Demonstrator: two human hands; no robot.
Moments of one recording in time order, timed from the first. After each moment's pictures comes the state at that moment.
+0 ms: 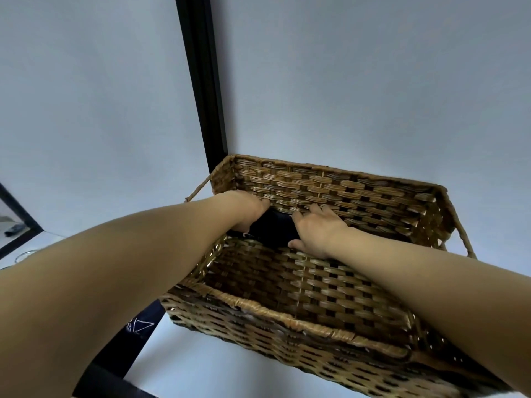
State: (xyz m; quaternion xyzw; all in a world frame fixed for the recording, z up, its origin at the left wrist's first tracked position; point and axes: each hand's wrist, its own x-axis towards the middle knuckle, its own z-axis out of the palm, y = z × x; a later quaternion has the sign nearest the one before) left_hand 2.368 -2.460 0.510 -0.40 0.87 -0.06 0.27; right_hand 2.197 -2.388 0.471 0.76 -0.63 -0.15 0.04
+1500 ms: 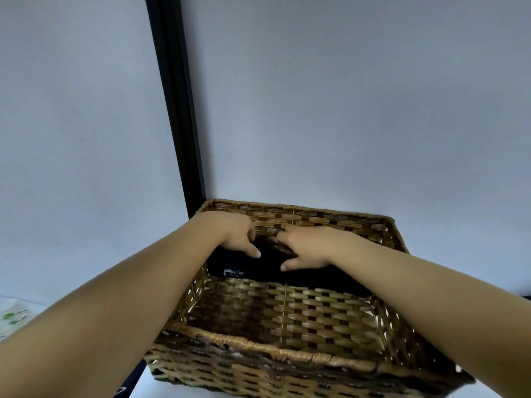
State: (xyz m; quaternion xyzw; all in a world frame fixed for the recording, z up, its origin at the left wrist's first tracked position) left_hand 2.361 -2.439 0.566 -0.43 0.88 0.09 0.18; right_hand 2.175 -2.373 0.533 0.79 -0.59 -0.14 -0.03
